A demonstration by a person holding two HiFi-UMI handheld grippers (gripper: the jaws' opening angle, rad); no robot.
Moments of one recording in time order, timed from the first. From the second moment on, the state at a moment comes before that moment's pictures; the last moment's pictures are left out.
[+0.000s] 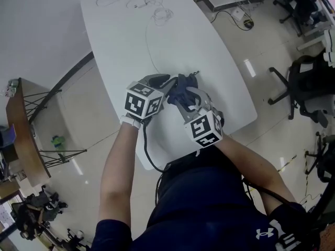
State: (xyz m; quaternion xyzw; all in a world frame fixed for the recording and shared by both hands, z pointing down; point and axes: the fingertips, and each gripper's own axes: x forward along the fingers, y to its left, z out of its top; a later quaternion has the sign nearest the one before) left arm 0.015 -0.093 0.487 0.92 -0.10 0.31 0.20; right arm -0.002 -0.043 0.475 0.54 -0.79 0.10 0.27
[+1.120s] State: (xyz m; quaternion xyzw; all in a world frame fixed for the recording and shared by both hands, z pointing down) left arm 0.000 -0.090 0.474 0.93 -0.14 0.30 0.18; right arm -0.013 -0.010 0.585 0.46 -0.76 0.35 0.30
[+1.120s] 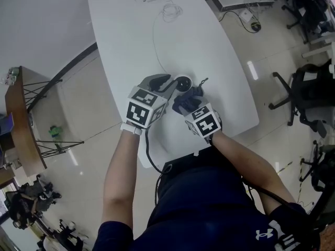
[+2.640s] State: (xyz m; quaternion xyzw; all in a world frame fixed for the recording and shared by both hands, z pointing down) left arm 0.003 -0.053 0.458 0.92 -0.20 0.32 -0.06; right arm 0.003 -0.075 0.560 0.36 -0.85 0.09 0.38
